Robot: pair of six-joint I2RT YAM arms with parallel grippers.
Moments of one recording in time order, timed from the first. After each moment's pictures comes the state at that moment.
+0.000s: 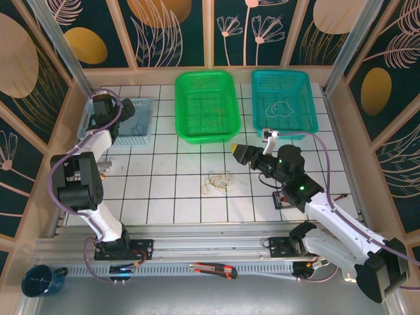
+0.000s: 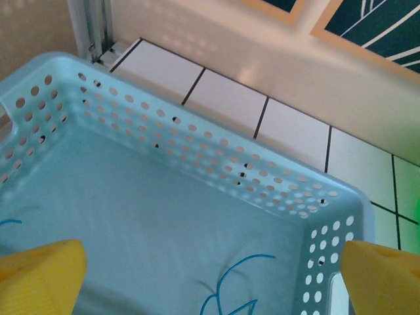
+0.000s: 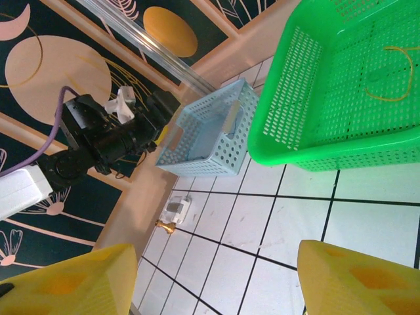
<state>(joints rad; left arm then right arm) 0.10 1.74 1.16 0.07 -0.08 -0.38 0.58 0.87 0.56 0.14 -0.28 0.79</state>
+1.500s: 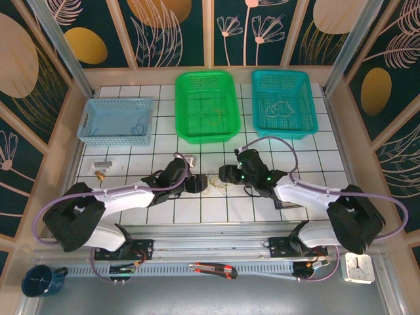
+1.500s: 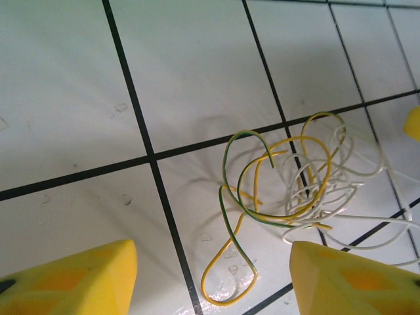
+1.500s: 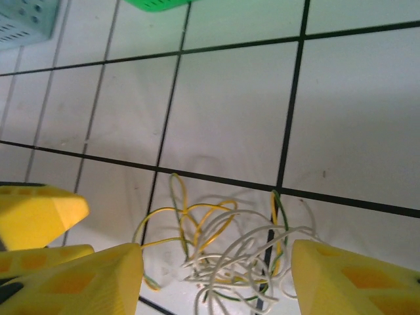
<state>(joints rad) -0.80 1.42 0.57 0.08 0.04 -0.67 0.77 1.32 0.61 -0.03 -0.03 0.68</state>
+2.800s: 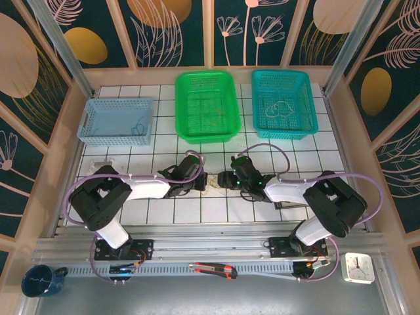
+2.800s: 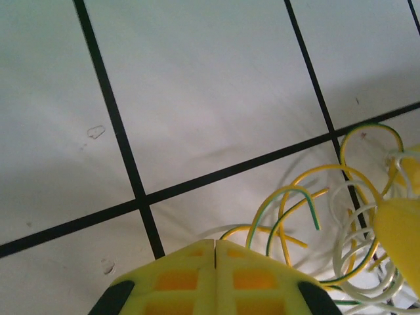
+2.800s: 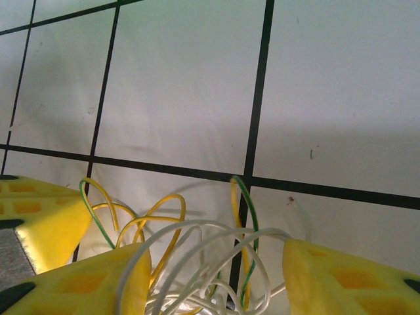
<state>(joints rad) -0.82 1.65 0.70 0.08 -0.01 -0.62 0.79 1.50 0.54 0.16 0.01 0.71</state>
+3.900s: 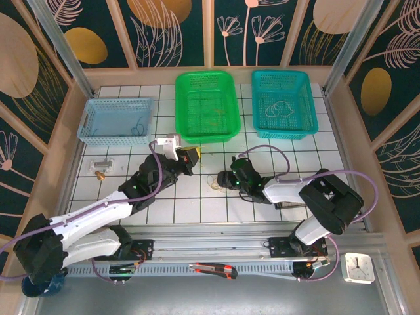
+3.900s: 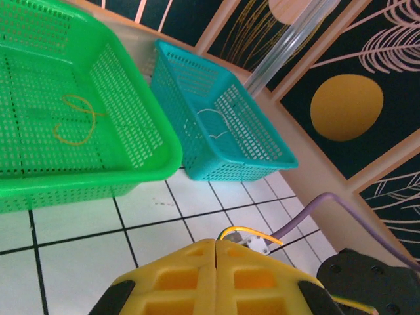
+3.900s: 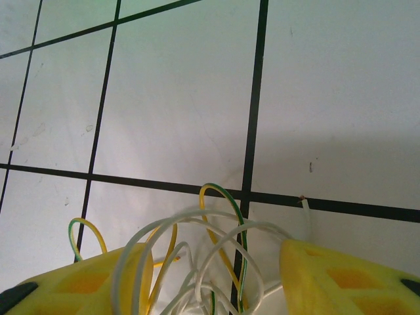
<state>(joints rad) -0.82 1.07 0.58 0.33 -0.10 -0.66 0.80 1.53 0.52 0.24 0.04 0.75</state>
